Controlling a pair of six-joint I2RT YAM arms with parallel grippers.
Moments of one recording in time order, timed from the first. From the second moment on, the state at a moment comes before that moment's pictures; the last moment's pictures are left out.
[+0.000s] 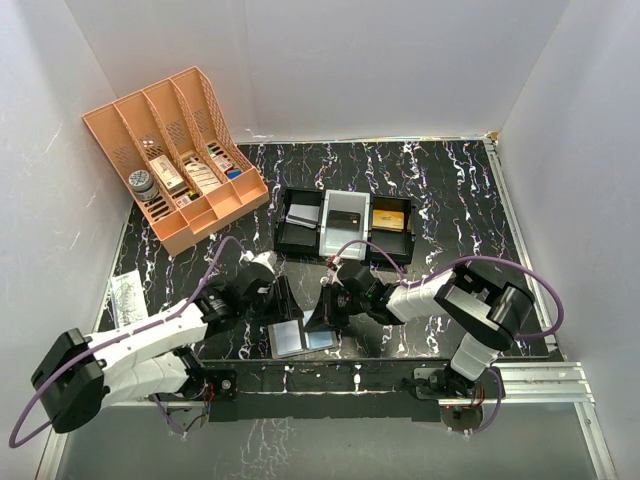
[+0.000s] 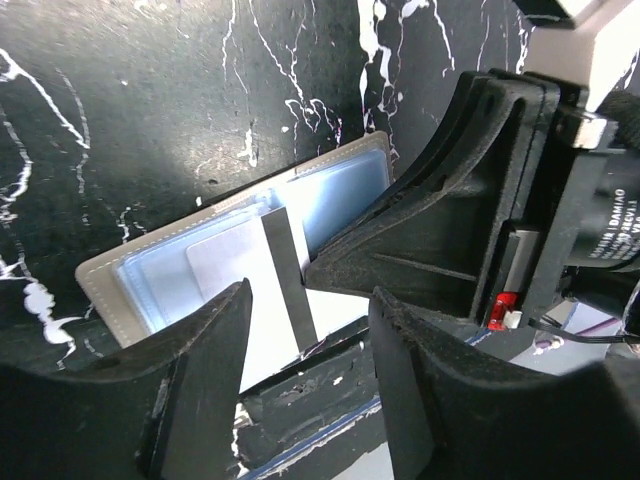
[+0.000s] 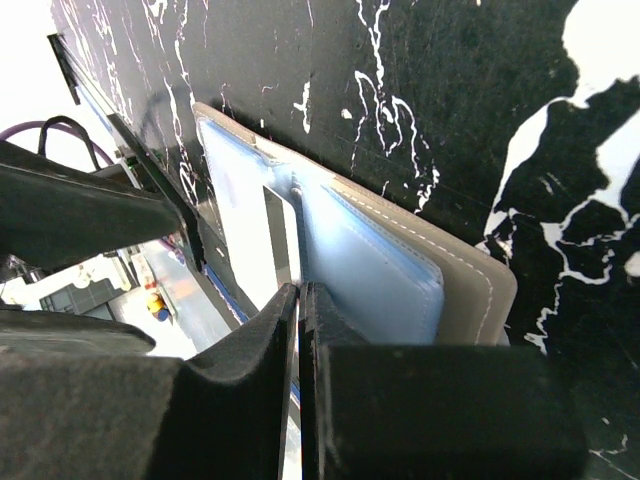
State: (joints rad) left arm -0.87 1.01 0.50 -0.33 0.01 -0.94; right arm 0.89 1.66 0.54 0.41 -0.46 1.07
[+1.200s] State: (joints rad) left arm -0.87 1.09 0.43 -0.29 0.08 -0.94; right arm 0.88 1.62 0.57 0.32 -0.46 1.03
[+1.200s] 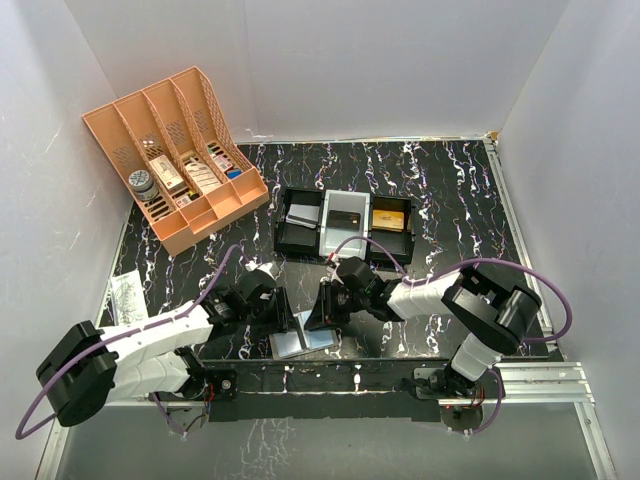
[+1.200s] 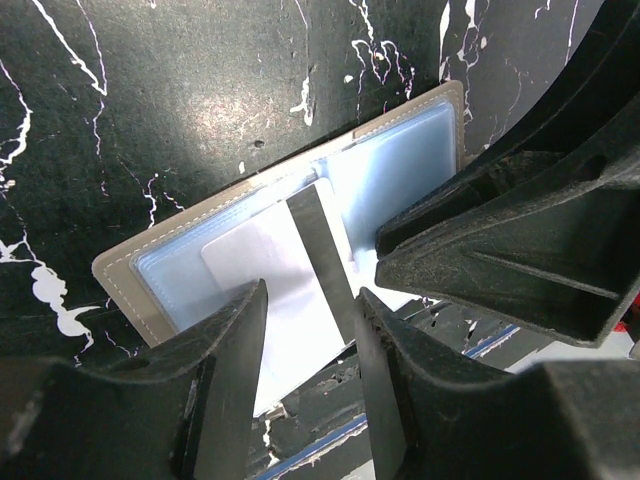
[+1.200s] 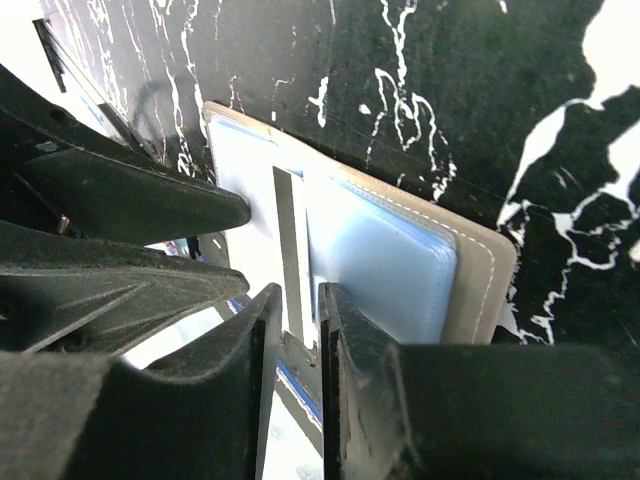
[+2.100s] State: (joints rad) left arm -0.87 1.02 0.45 -0.38 0.11 -0.88; right arm 0.90 1.62 0.64 0.22 -0.46 0.94
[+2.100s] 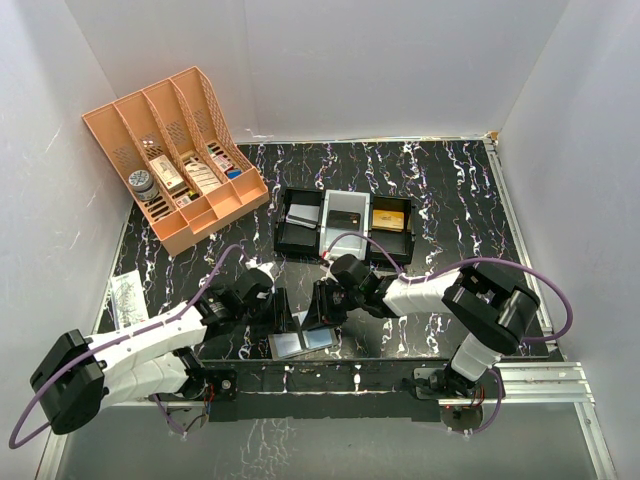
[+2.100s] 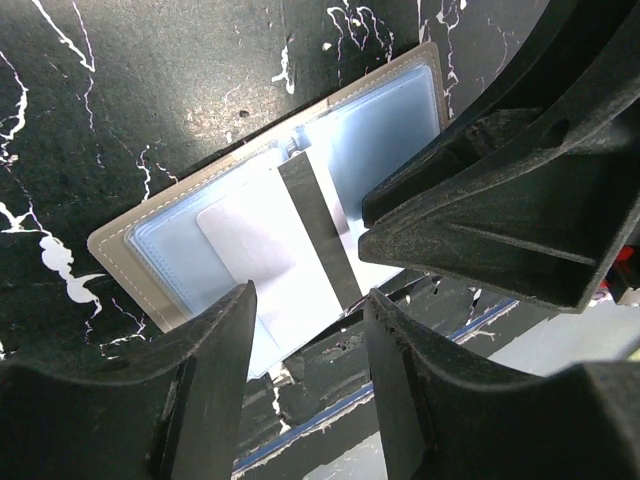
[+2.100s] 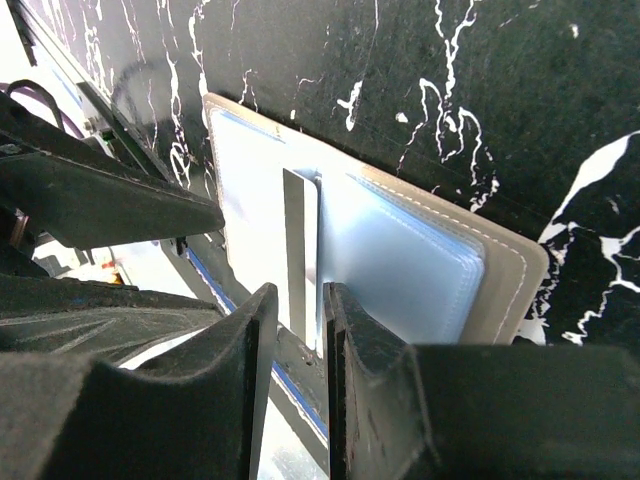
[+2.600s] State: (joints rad) left arm -0.87 1.03 0.46 -0.40 0.12 -0.86; right arm 0.91 1.62 0.64 0.22 -0.47 0.94
